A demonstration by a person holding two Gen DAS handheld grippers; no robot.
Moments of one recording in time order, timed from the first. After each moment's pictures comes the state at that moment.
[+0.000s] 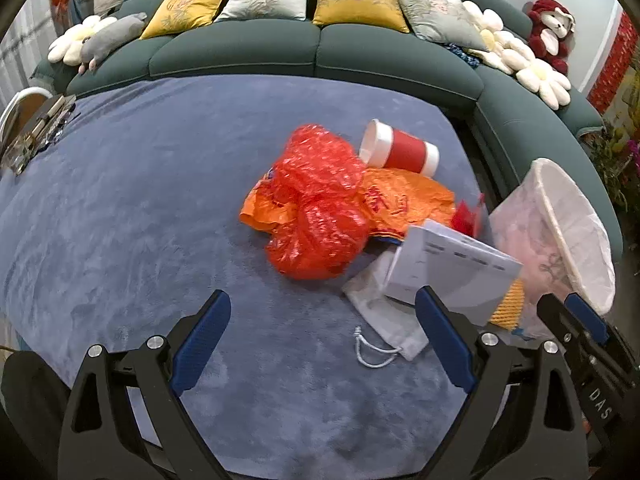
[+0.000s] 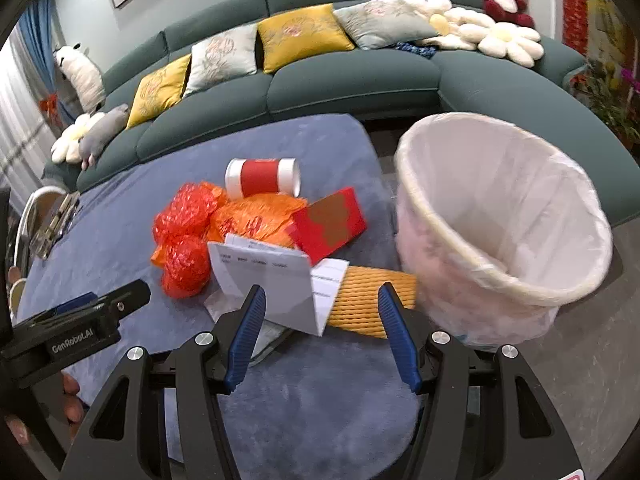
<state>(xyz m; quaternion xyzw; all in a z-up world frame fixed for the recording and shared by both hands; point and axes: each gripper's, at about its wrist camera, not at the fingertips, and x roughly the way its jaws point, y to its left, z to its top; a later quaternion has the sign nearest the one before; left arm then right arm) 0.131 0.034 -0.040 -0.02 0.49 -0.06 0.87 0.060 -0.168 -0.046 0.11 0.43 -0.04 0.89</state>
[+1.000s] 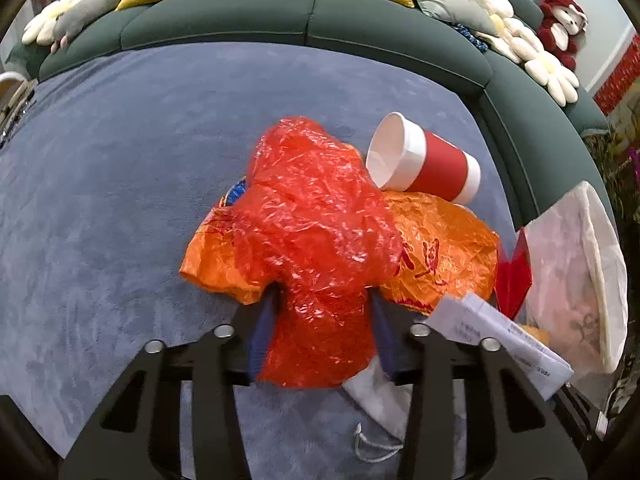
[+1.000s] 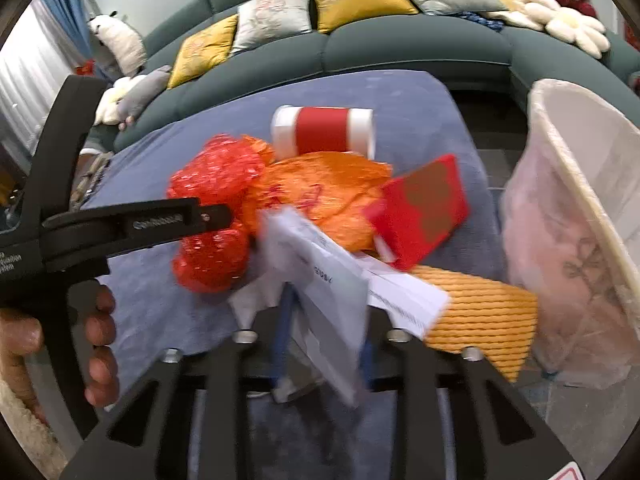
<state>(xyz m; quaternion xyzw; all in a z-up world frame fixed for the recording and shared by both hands) 0.216 0.027 -0.088 -0.04 0.53 -0.09 0.84 0.118 -0.132 -0.099 0.12 0.47 0.07 0.87</state>
